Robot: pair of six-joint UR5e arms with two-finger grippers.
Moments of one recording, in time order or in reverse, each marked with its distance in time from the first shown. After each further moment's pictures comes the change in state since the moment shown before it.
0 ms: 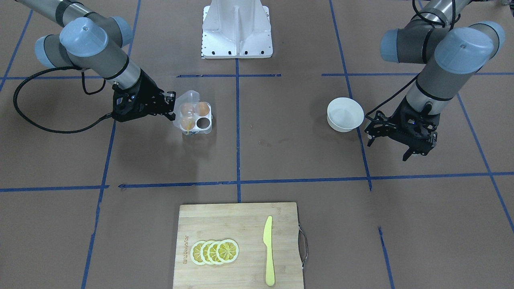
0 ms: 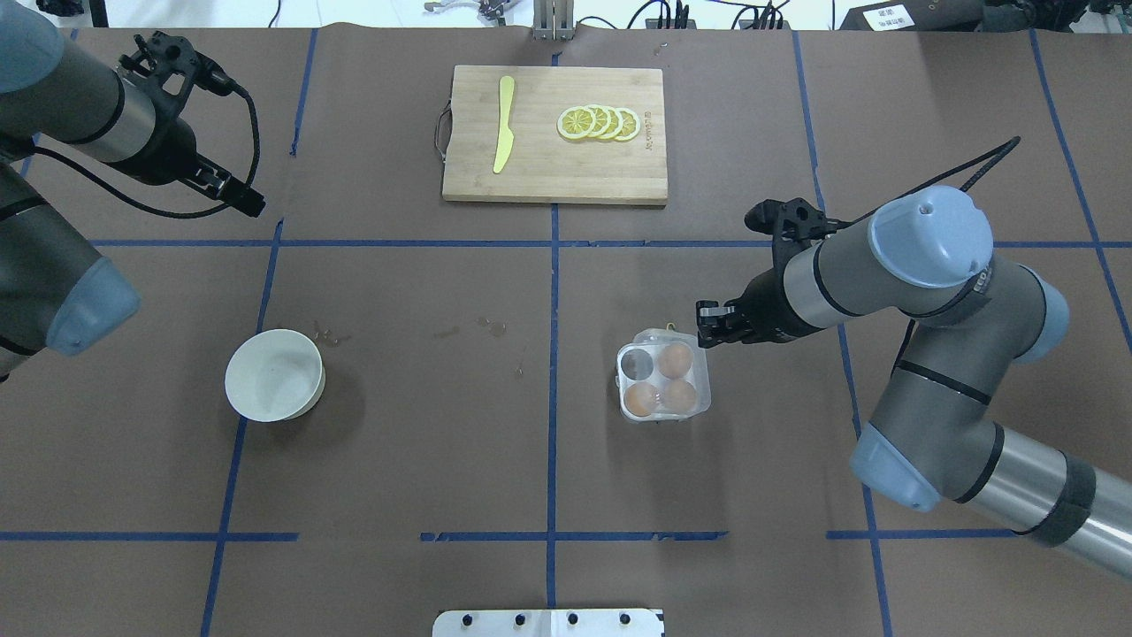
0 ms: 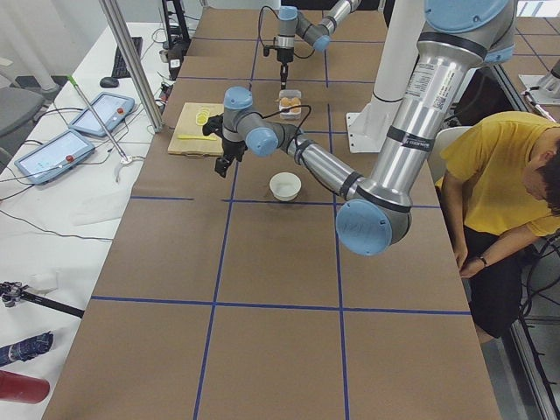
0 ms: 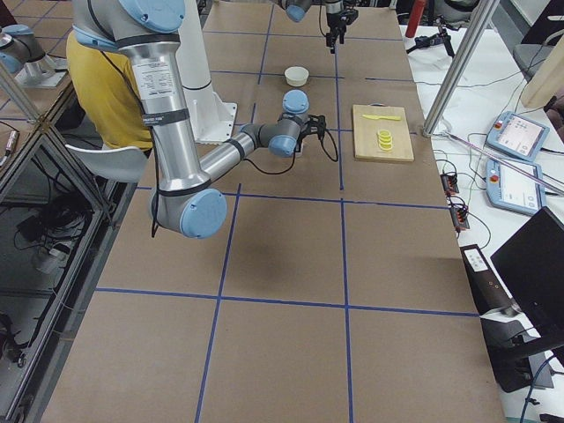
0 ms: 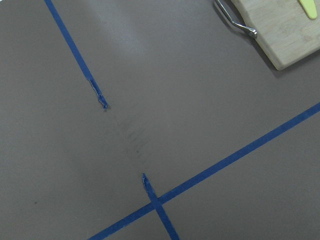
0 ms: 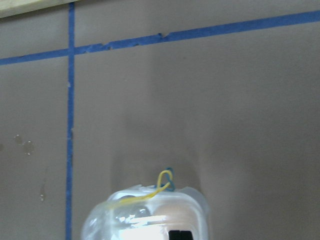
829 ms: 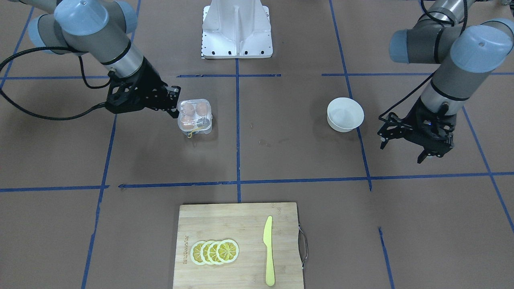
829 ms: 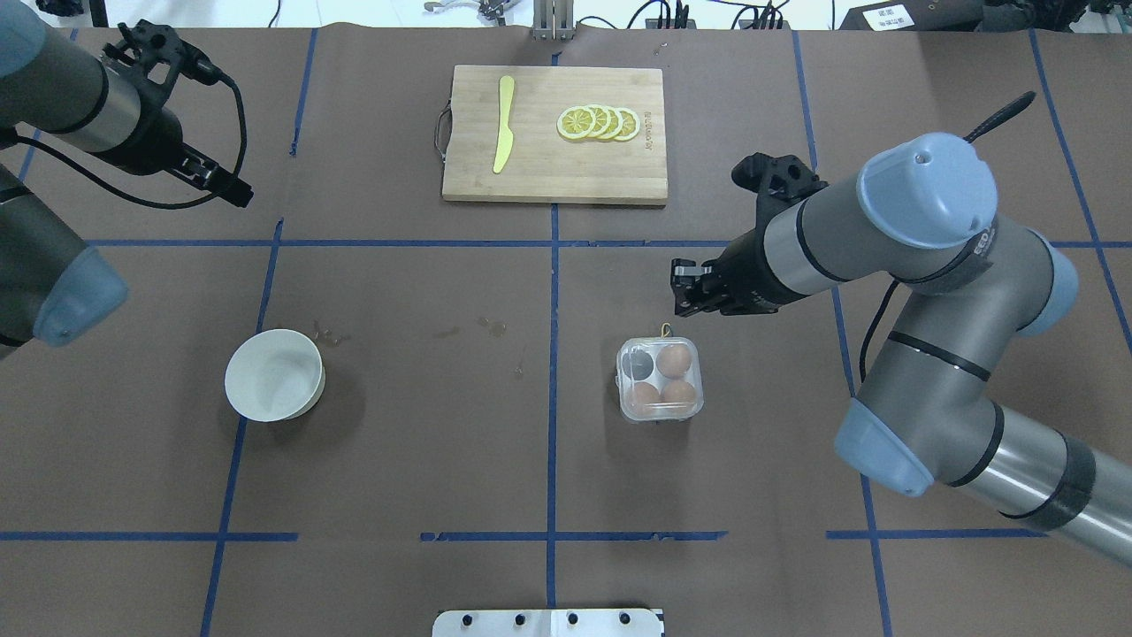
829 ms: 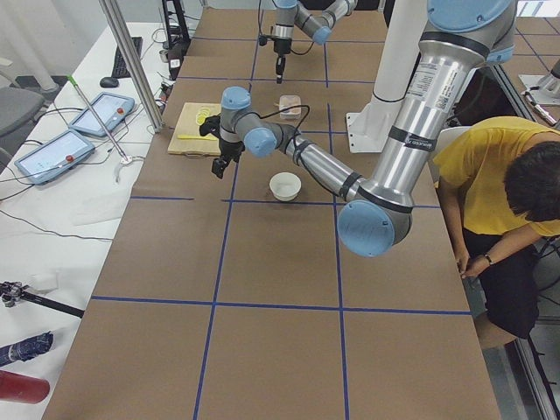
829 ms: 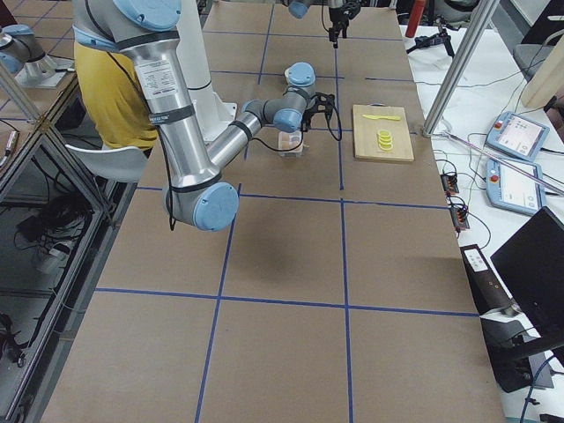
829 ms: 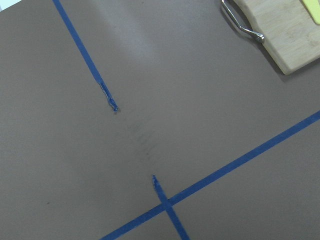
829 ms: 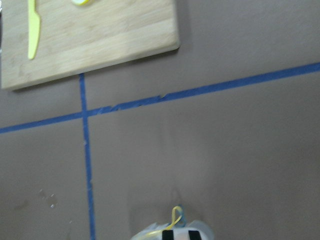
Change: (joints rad) left arm -0.076 0.036 0.001 0.002 -0.002 0.070; right arm 0.107 0.024 0.064 -0.139 -0.005 0.053
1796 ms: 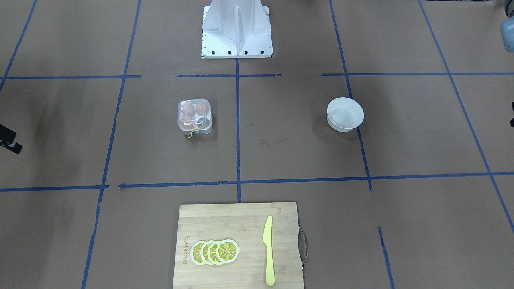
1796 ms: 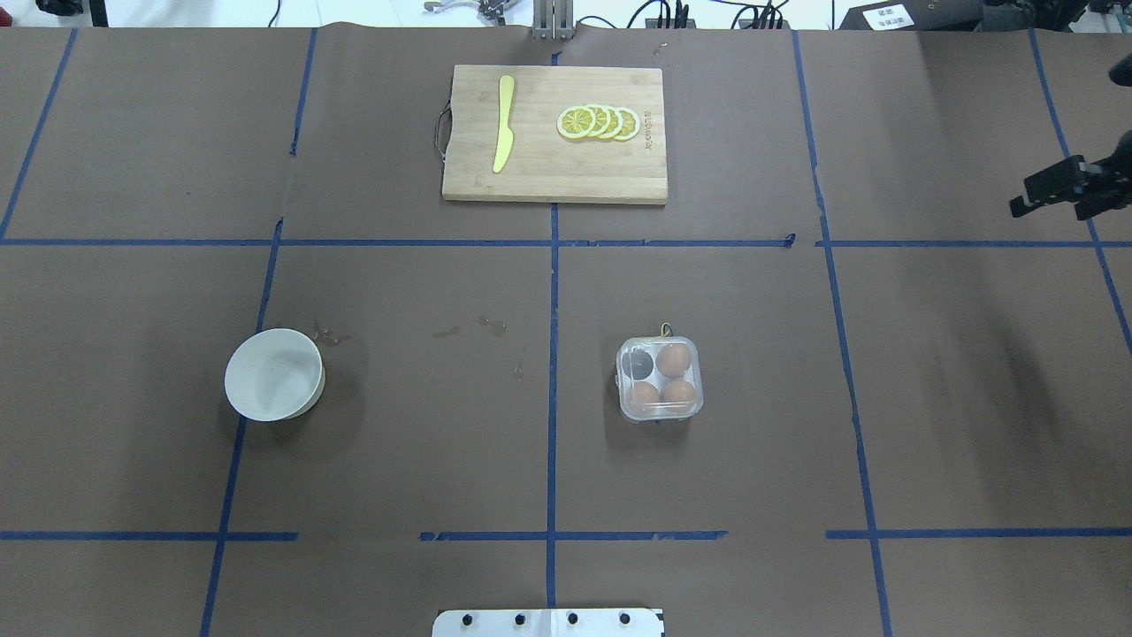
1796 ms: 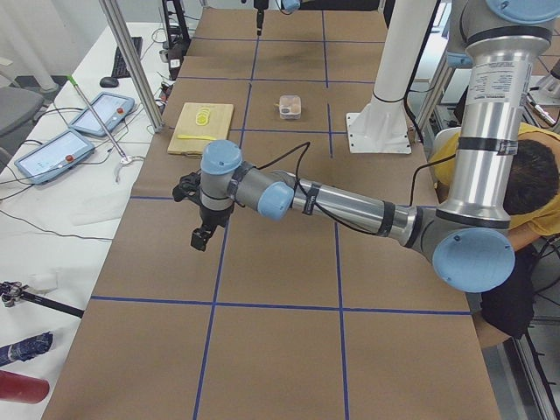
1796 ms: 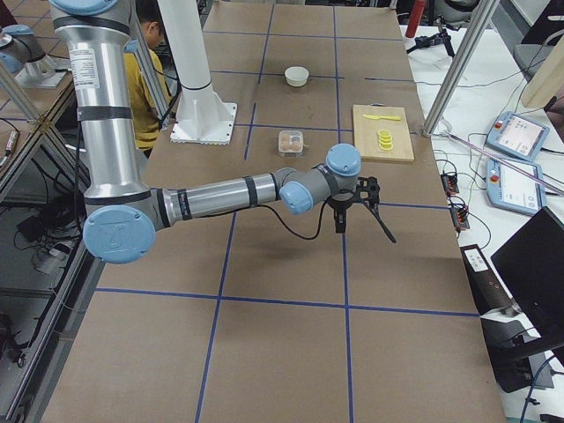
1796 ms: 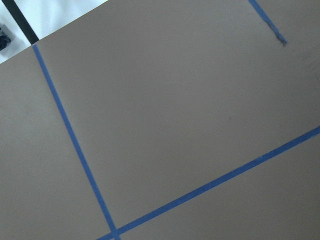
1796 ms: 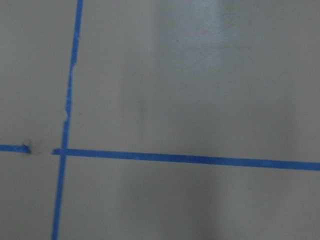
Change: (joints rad) left arm -0.426 0.286 0.006 0.000 -0.189 0.379; right arm 0.549 -0.283 -0.203 -0.039 0.314 -0.836
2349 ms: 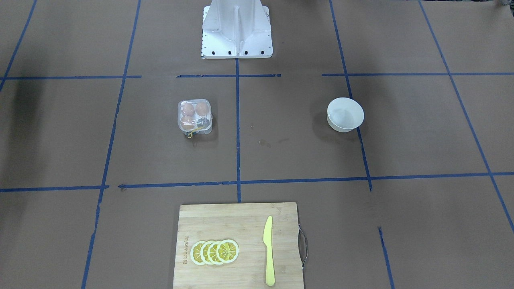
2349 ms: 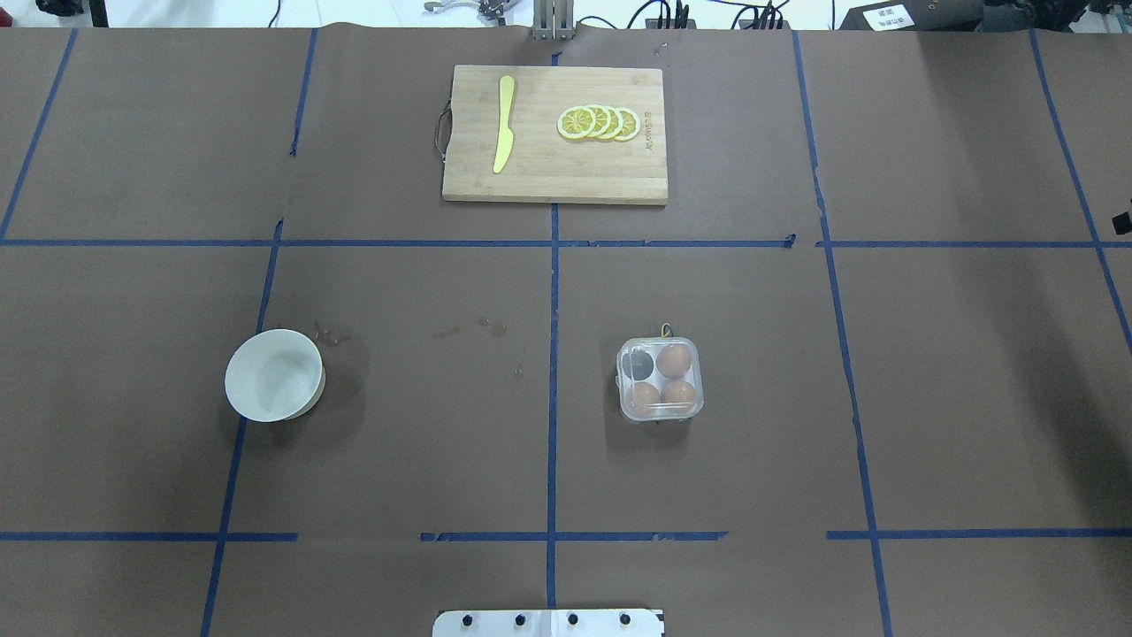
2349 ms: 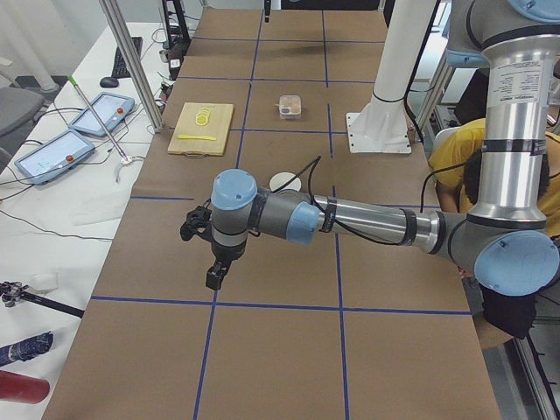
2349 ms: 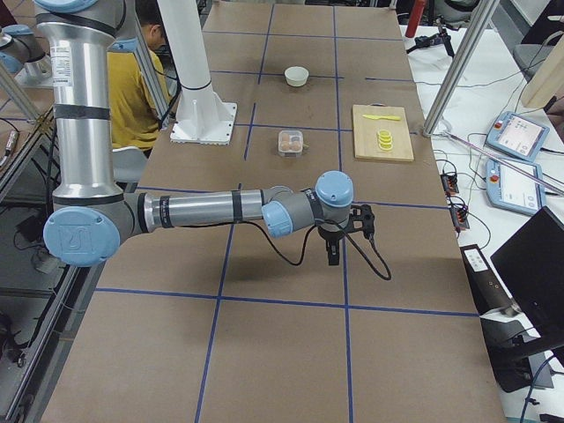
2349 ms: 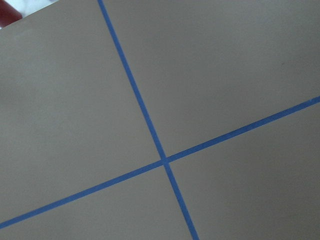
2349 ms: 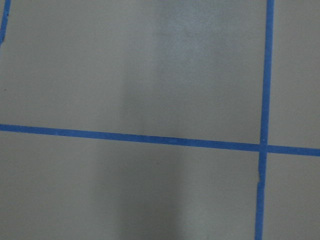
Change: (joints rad) left arm -0.121 0.054 0.010 0.157 -0.008 0.109; right arm 0.118 -0.062 -0.011 -0.093 -0.031 -0.232
